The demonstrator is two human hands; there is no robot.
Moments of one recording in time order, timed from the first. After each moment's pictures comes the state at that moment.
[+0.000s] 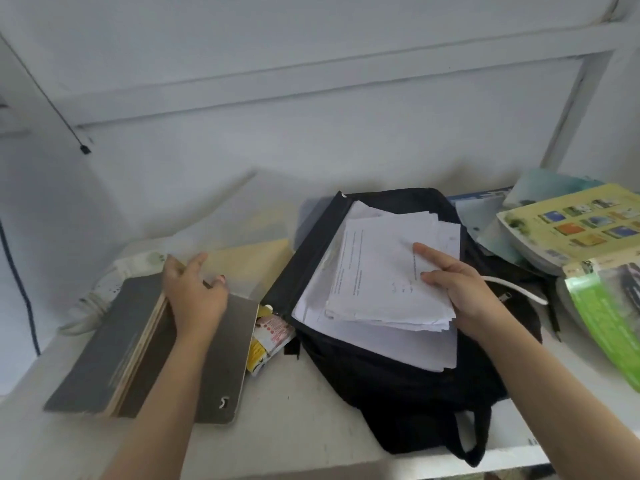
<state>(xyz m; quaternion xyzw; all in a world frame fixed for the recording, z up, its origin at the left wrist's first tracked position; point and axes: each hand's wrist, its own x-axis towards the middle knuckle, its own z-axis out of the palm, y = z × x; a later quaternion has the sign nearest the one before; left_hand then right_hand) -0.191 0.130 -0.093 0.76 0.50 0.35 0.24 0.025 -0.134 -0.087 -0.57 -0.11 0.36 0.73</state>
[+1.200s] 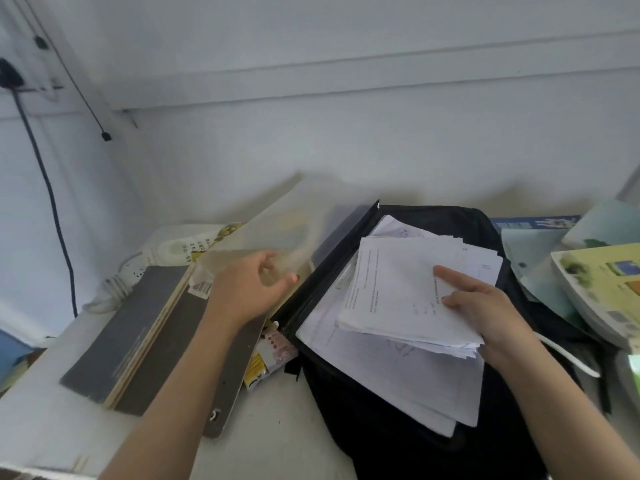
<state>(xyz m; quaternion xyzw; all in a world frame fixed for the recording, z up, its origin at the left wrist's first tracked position) -0.148 0.114 -0.069 0.88 0.40 0.19 0.17 0.060 -0.111 -0.075 -0.67 -0.10 0.35 0.65</state>
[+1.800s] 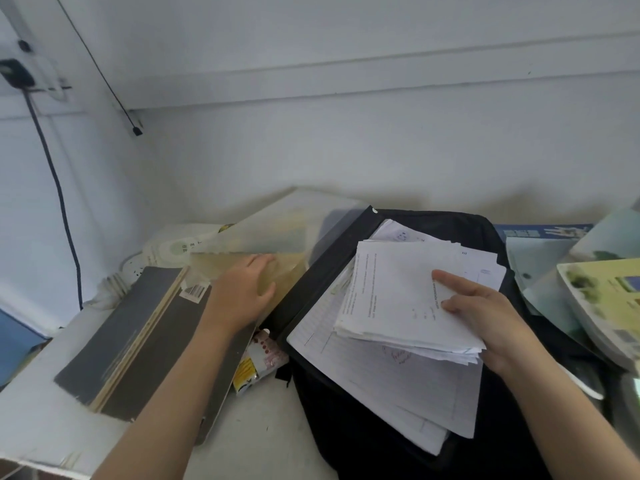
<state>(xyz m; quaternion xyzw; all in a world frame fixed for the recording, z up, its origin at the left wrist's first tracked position) -0.145 0.124 -0.088 0.91 0.36 0.21 0.09 0.076 -0.111 -0.066 -0.67 -0.11 0.38 0.63</state>
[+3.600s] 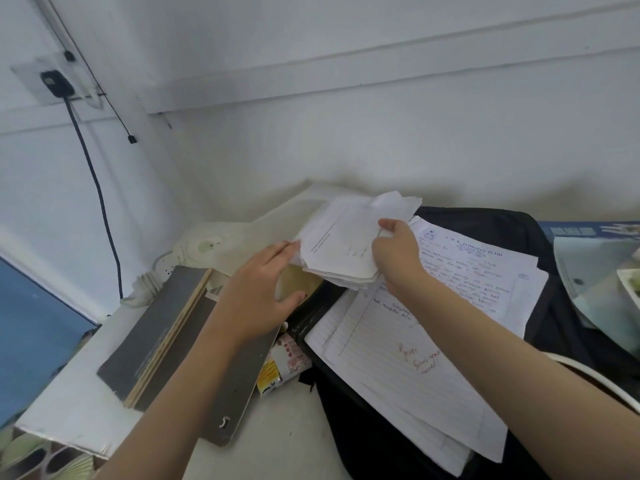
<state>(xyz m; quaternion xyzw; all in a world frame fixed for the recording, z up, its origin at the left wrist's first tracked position) -0.154 0.105 -0.052 0.93 0.30 0.19 0.07 0.035 0.034 -0.042 -0.69 -0.17 0.34 0.62</state>
